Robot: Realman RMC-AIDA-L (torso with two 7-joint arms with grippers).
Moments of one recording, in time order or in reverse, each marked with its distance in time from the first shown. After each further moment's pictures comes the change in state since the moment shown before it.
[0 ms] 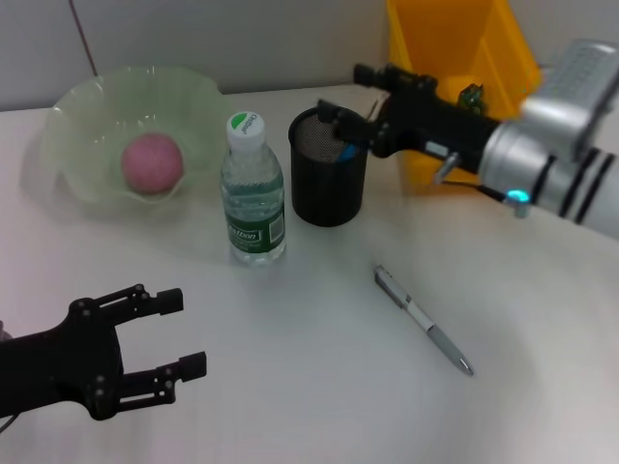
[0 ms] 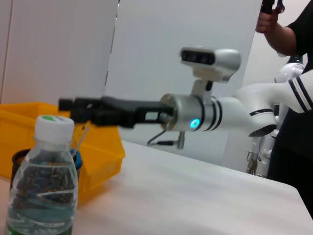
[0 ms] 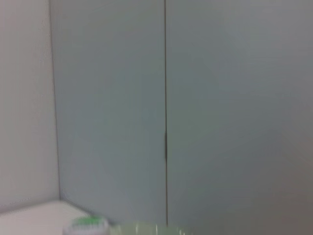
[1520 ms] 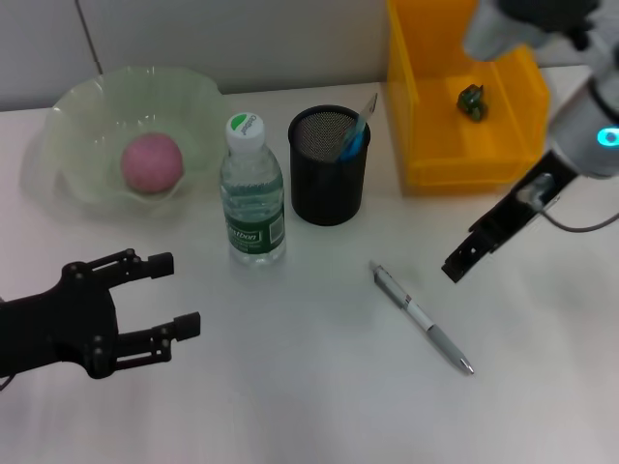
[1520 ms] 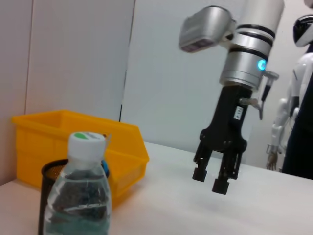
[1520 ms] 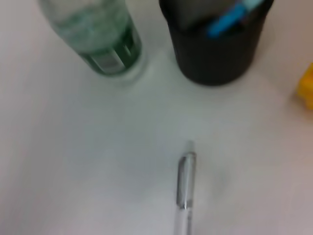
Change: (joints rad) left arm -0.022 -0.004 -0.019 0.061 -0.011 -0.044 -0.036; right arm 0.148 -0.011 -0.183 -0.947 -1.521 -0.699 1.891
